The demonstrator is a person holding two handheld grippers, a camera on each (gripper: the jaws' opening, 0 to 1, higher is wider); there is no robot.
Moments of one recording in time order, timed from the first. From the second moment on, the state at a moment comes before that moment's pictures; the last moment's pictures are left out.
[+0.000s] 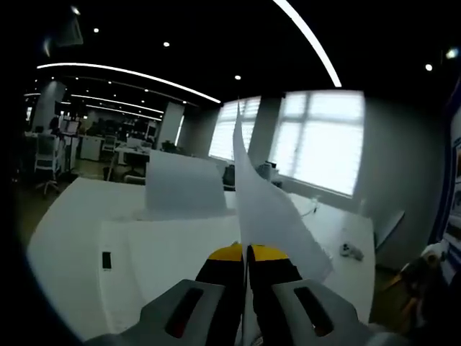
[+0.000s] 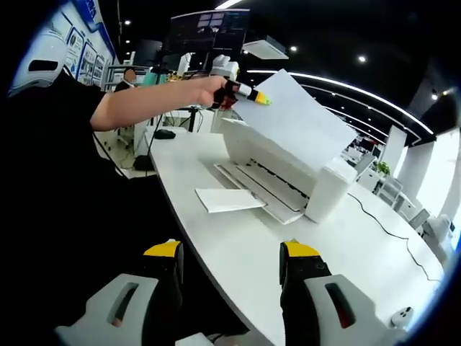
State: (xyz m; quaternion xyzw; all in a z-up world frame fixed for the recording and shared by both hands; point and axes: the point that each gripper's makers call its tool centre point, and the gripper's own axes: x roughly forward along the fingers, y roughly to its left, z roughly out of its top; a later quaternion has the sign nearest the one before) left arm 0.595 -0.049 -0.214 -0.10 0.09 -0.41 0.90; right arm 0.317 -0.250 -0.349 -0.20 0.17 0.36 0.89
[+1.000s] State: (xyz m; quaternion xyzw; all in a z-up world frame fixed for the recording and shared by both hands) left arm 0.627 -0.063 -0.235 -0.04 0.13 -0.41 0.90; right arm 0.317 -0.250 -0.347 -0.20 0.17 0.36 0.89
